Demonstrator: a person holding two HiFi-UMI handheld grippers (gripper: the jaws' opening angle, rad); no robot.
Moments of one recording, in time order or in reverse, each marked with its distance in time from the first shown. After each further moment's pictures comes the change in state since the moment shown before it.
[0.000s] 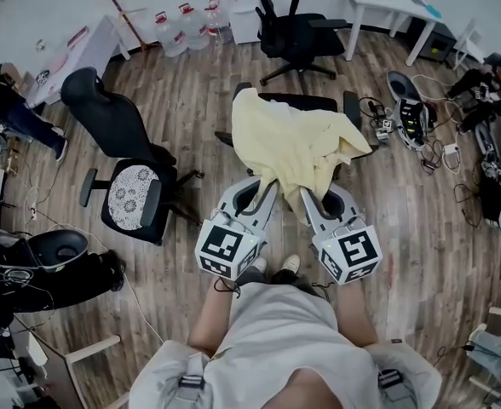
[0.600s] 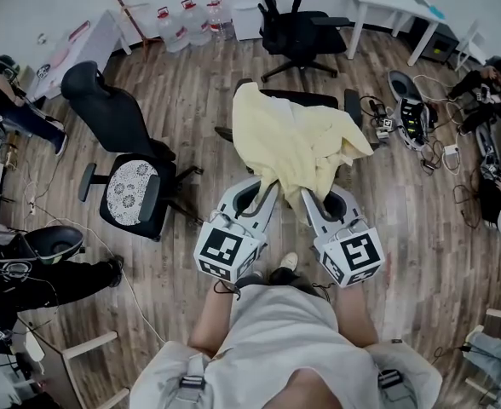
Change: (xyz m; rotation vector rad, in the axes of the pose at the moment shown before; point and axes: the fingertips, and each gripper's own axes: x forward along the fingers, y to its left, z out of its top) left arm -0.010 -0.006 0.000 -0.006 -0.023 0.006; right arm -0.007 0.009 0.002 -0.010 -0.004 0.019
